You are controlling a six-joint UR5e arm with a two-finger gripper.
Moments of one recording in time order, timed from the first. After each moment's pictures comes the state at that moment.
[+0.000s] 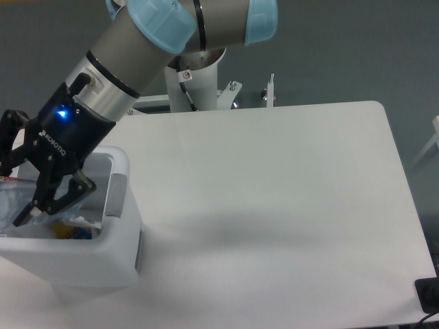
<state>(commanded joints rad) 2.19 -1.85 -1.34 -0.85 0.68 0.51</state>
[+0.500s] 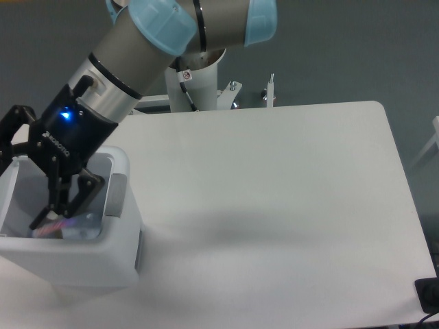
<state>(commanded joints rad) 2.28 -1.86 -1.36 -0.85 0.68 0.51</state>
